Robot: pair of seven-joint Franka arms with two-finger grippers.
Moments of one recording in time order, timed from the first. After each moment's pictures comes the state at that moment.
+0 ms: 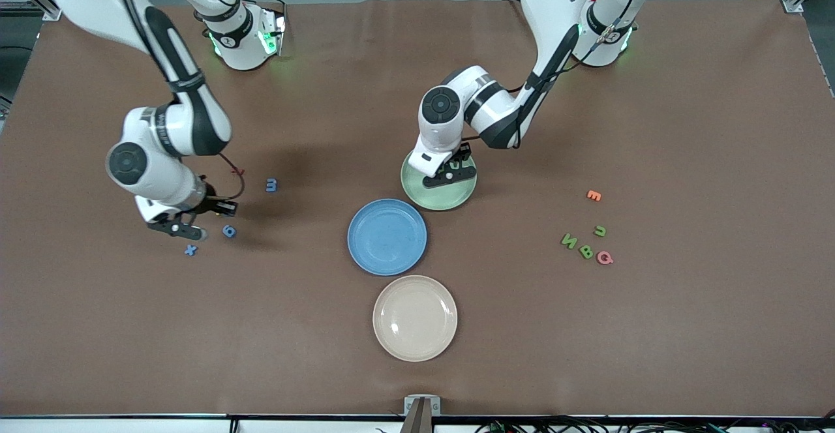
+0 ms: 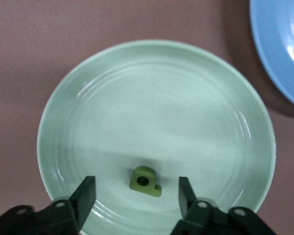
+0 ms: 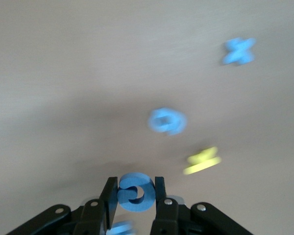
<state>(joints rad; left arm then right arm) -0.71 0.59 -0.15 -1.83 0.03 2.33 -1.07 0.21 0.32 -0.04 -2.15 0.04 2.40 0.46</state>
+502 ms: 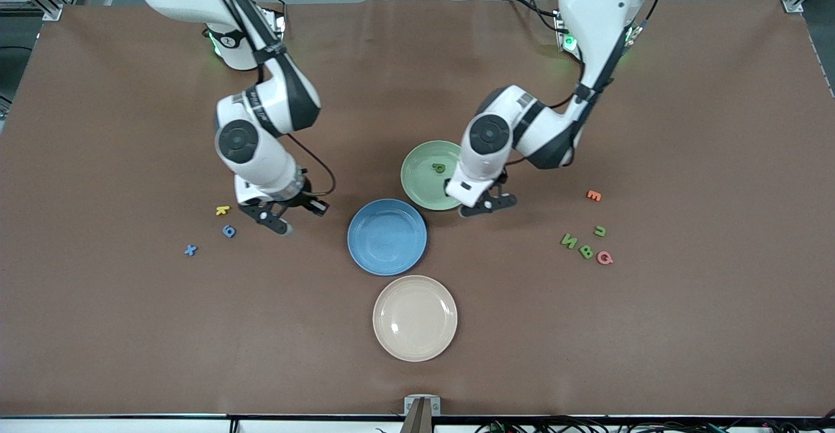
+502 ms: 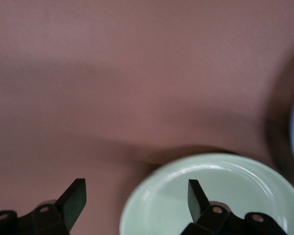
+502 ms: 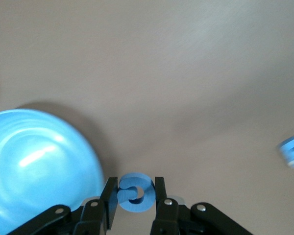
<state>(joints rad) -0.52 0.54 -0.14 -1.82 0.03 2.28 -0.86 0.52 0.41 -0.04 -1.94 0.14 2.38 0.98</state>
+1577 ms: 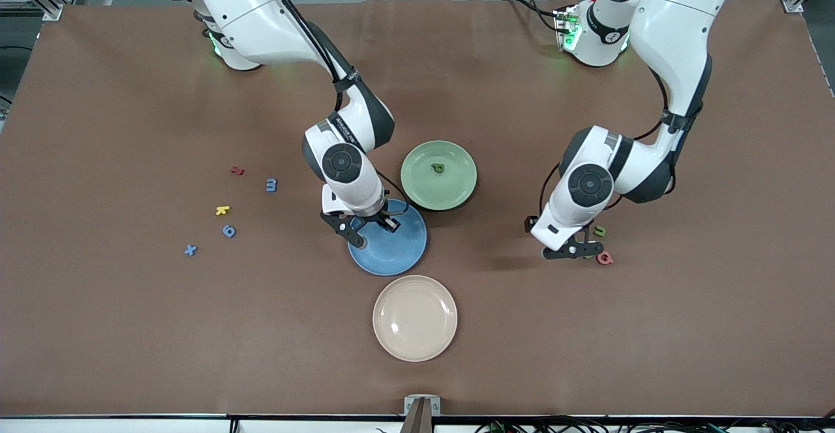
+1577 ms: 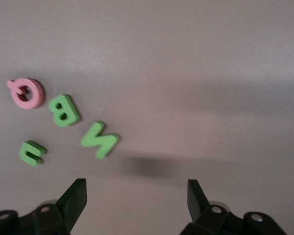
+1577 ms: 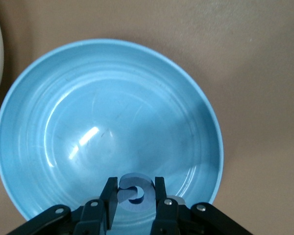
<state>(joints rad) -0.23 0.55 -0.14 -1.84 0.19 2.29 -0.55 0.68 0.71 -0.04 -1.61 0.14 2.39 1.25</state>
